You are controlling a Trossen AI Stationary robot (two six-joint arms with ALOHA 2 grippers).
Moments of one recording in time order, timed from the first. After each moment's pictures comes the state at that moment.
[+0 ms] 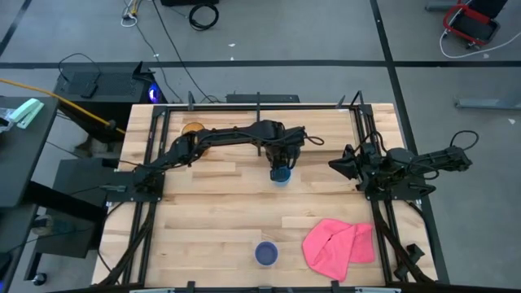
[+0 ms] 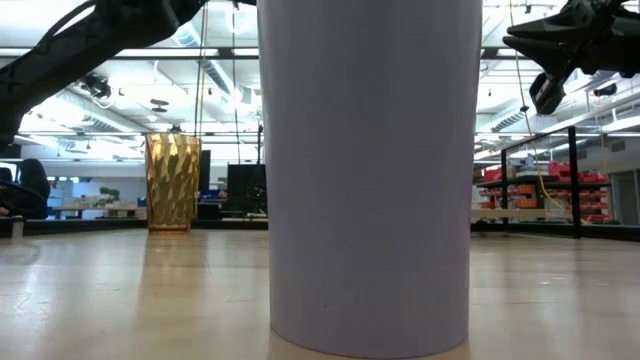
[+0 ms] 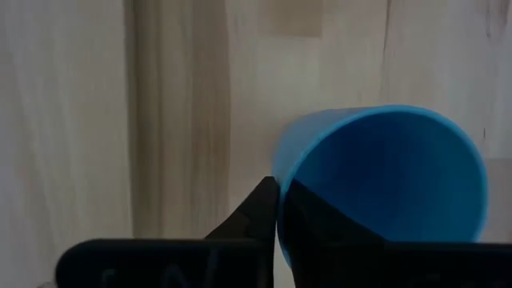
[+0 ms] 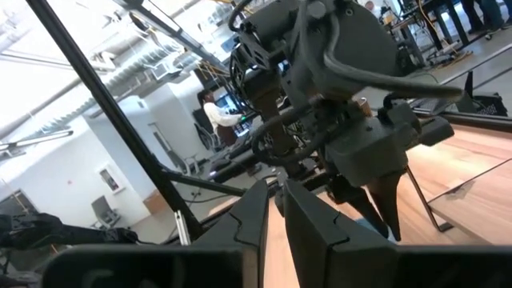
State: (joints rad) left arm 0.15 2.41 2.32 -1.18 0.08 0.12; right arm 0.19 0.11 0.10 0.15 0.24 0.50
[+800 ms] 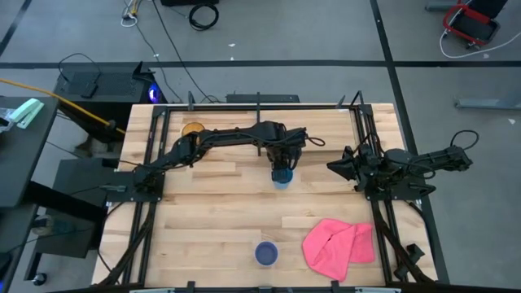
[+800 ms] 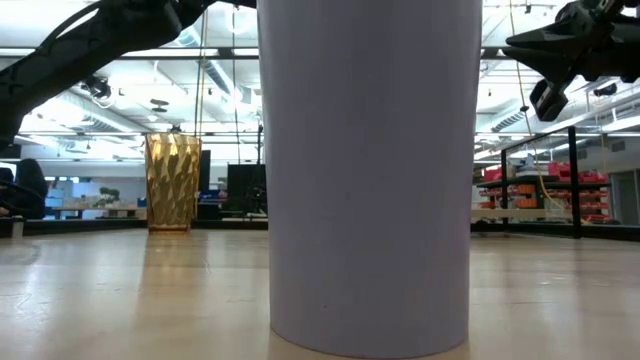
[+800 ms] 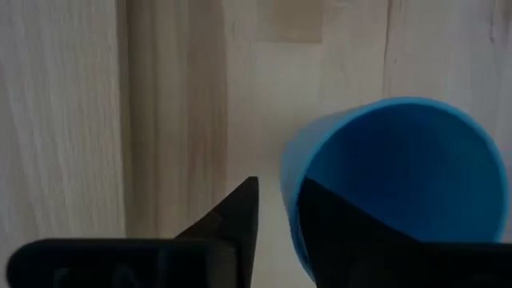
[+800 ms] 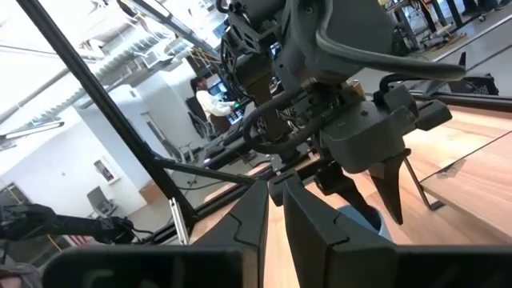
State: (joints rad) left arm 0.15 2.43 2.34 -1.18 0.08 0.11; right arm 0.19 0.12 0.10 0.10 0.24 0.53
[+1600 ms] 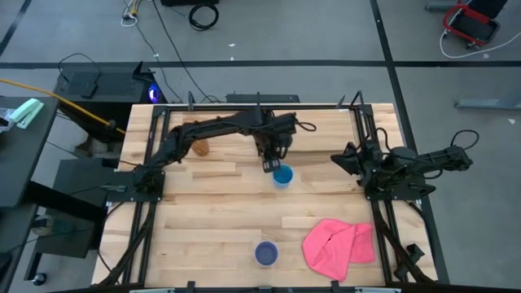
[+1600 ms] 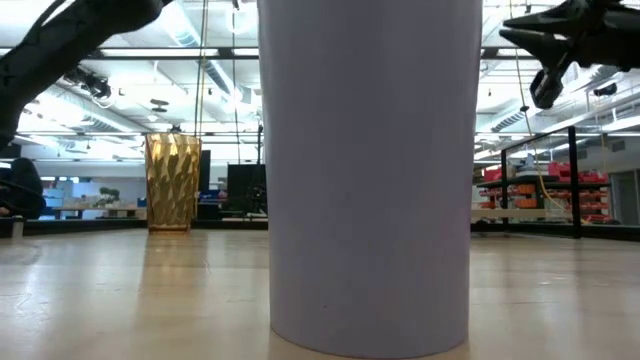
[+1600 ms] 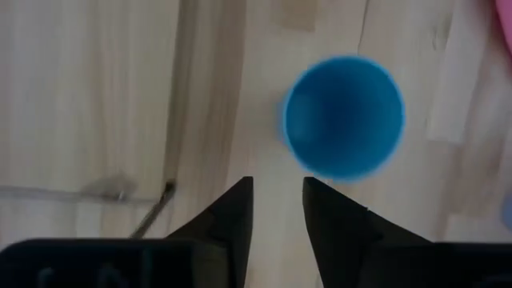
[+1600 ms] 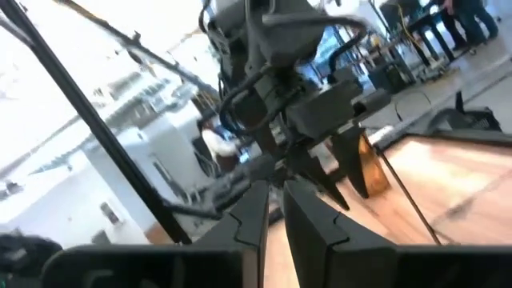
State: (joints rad) left arm 0.17 2.26 2.36 -1.36 0.08 0.02; right arm 0.19 0.13 0.10 0.26 0.31 0.53
